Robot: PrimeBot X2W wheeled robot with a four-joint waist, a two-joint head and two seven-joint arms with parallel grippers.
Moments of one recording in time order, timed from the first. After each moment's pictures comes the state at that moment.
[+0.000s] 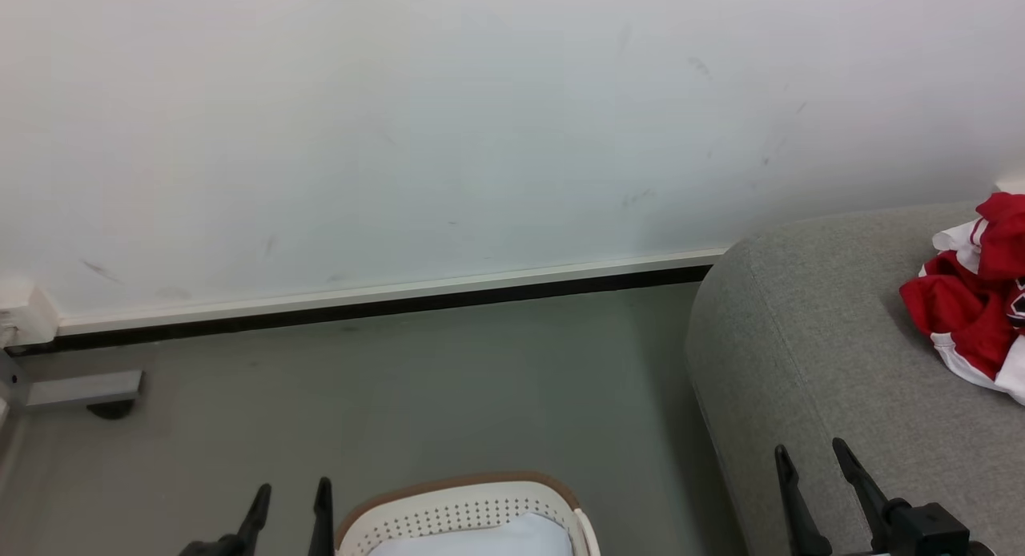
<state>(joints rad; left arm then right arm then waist) 0.02 0.10 -0.10 0.28 -0.25 0.03 -0.26 -0.07 -0.05 0.09 0.37 0.20 0.13 -0.26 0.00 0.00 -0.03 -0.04</state>
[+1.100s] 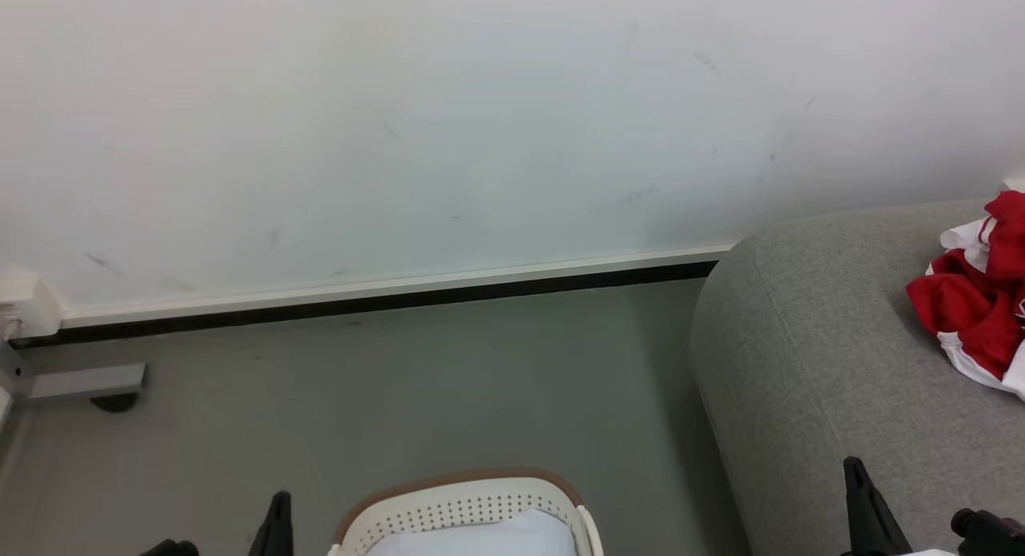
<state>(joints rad) 0.01 0.07 -0.04 0.31 -0.64 -0.03 -0.15 -0.05 -0.05 0.04 0.37 0.61 0.13 -0.15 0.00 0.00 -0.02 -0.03</state>
